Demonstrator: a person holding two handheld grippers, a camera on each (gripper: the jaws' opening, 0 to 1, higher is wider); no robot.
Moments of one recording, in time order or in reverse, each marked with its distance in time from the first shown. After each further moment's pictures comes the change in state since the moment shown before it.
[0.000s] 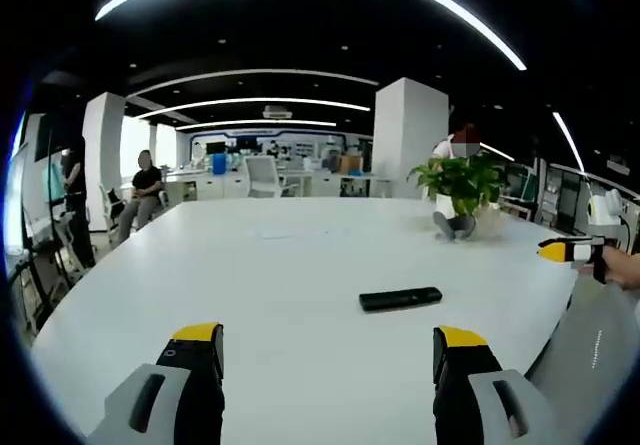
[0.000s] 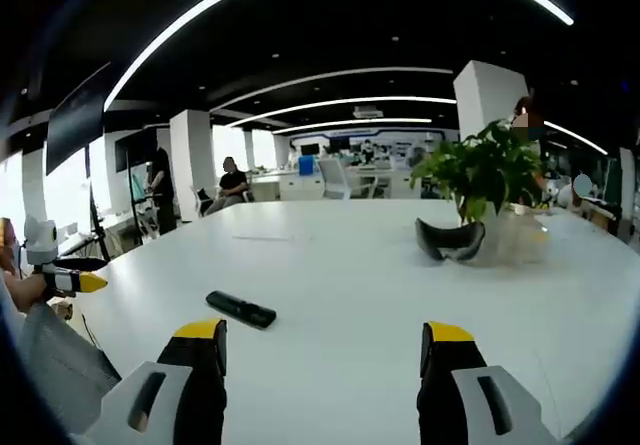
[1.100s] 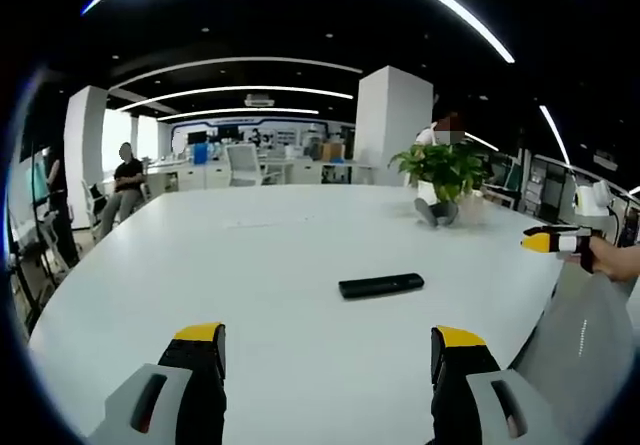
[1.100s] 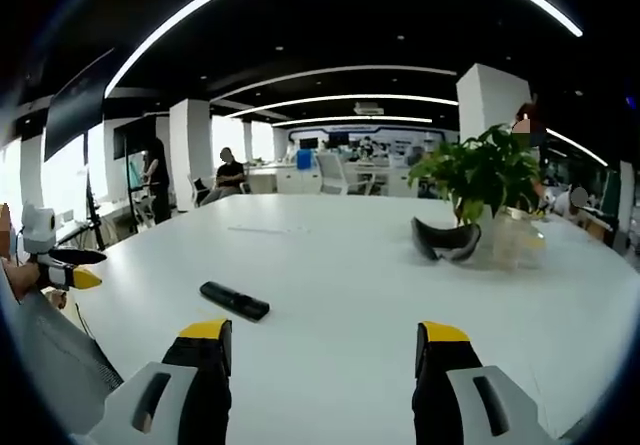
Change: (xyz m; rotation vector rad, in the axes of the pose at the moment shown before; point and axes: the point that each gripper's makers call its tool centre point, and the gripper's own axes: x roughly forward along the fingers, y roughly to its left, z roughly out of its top) left arm 0.005 -0.018 -0.010 0.016 0.063 -0.086; right arm -0.002 0.001 -0.001 -0.041 0.028 -0.024
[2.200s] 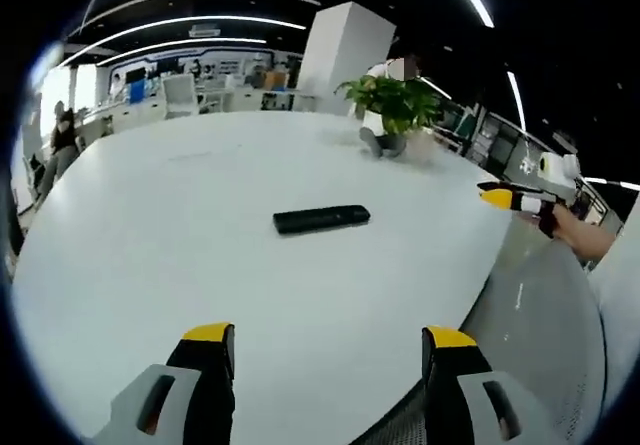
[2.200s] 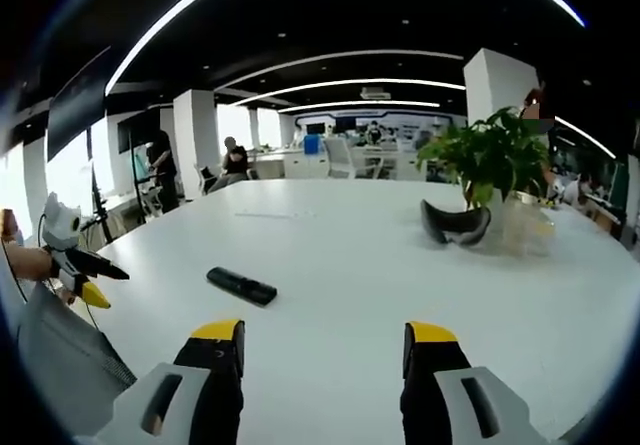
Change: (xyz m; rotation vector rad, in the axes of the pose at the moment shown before) left arm 0.026 -0.038 -0.041 0.022 0.344 -0.308; right arm 0.002 0.005 -0.013 0.013 0.070 0.048
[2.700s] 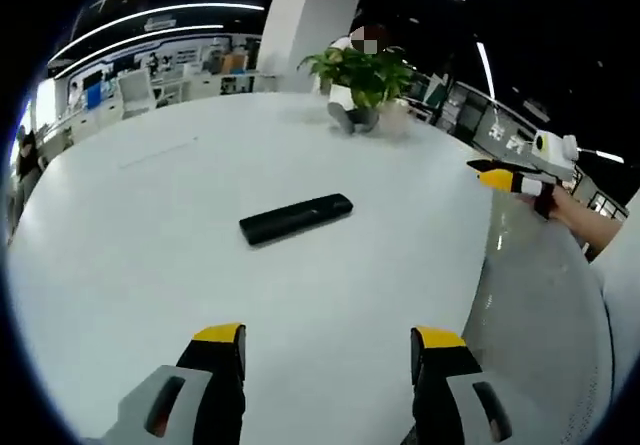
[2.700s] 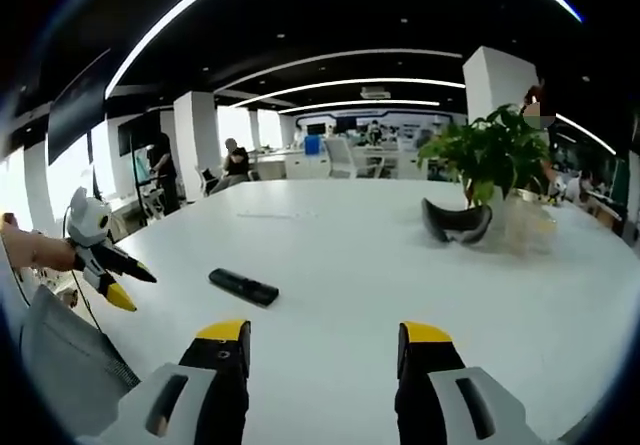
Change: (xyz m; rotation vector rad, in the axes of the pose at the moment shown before) left arm 0.044 -0.002 0.010 0.102 0.111 -0.131; right arm 0.000 0.000 -0.001 0.013 -0.003 0.011
